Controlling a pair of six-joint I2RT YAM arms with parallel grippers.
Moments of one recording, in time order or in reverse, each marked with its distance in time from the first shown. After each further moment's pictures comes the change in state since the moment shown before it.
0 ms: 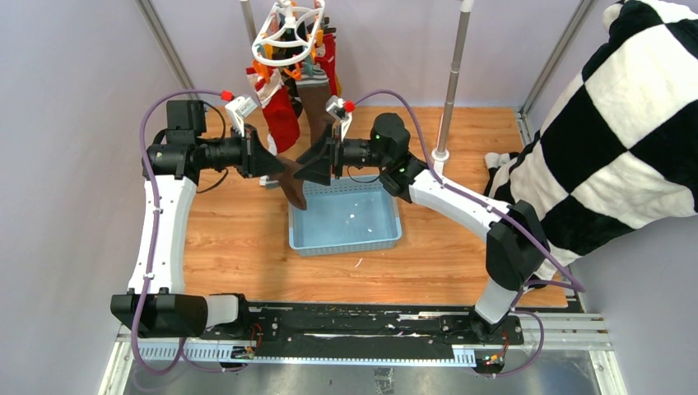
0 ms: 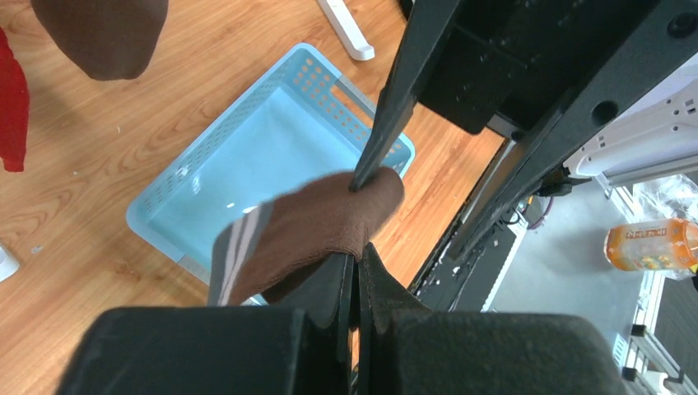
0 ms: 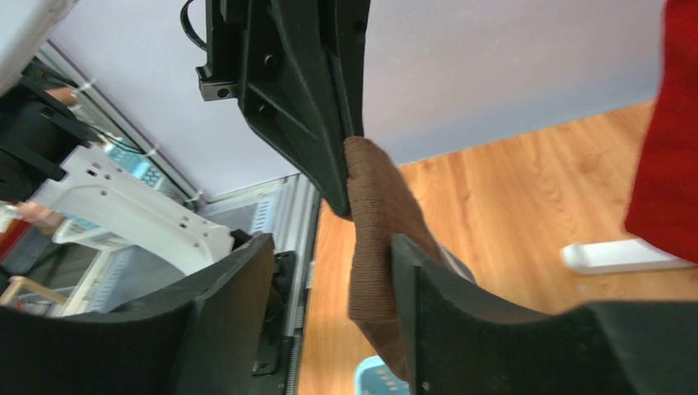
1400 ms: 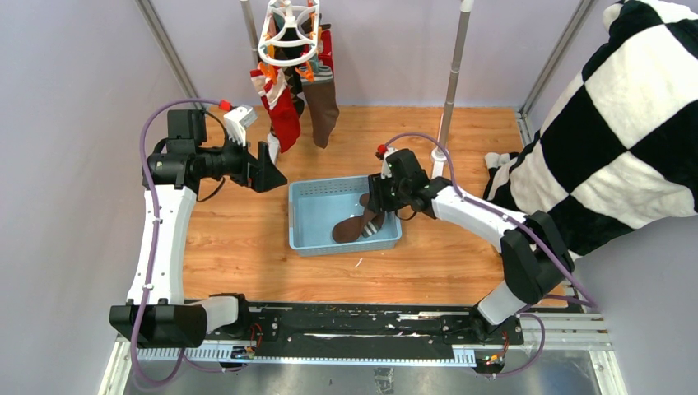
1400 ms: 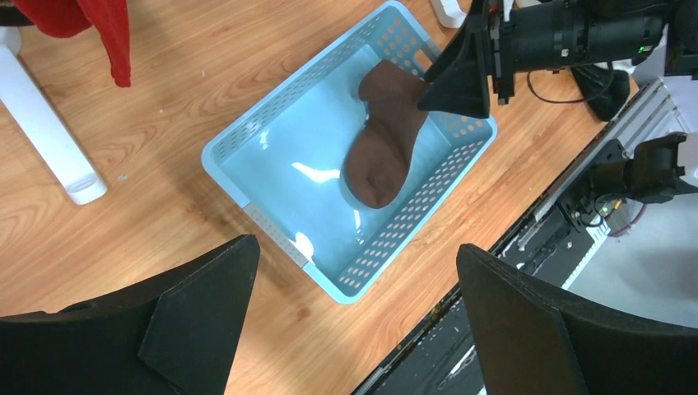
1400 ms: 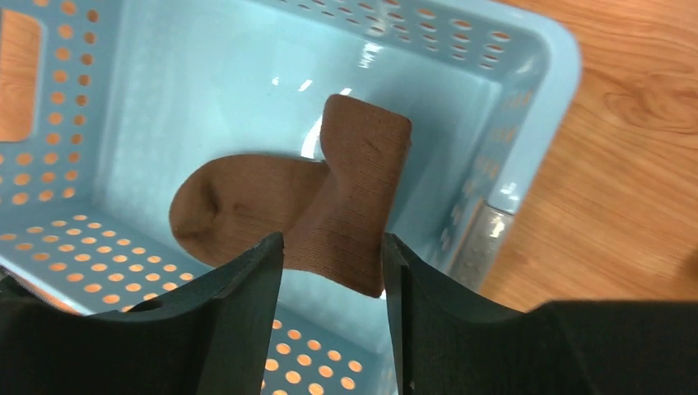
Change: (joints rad) left arm -0.002 -0.060 -0.067 -0.016 -0.215 0.047; right arm -0.124 -0.142 -0.352 -0.737 0.699 -0.167
